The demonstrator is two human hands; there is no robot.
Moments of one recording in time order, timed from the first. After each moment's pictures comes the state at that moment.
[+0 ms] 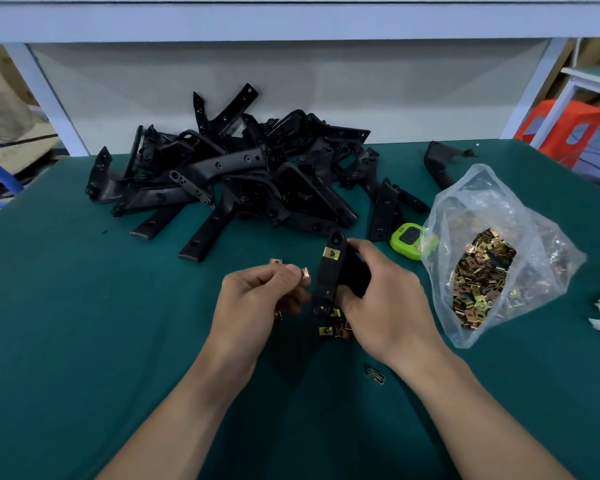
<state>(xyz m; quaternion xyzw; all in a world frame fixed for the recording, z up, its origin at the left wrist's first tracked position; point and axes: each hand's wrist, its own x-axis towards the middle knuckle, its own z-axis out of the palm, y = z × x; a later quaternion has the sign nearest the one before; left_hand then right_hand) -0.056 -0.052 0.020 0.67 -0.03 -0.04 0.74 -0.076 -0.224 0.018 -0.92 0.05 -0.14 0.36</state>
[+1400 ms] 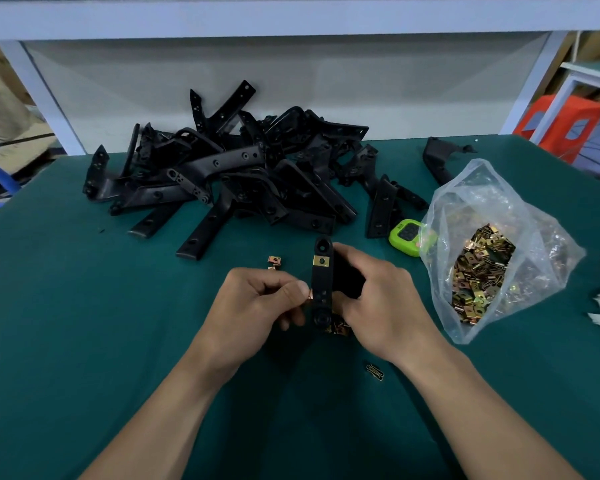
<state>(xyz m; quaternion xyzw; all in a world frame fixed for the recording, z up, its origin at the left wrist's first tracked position) -0.049 -0.037 0.016 0.73 -0.17 -0.08 0.66 -0.073 -0.229 0.017 -0.92 0.02 -0.09 0.39</state>
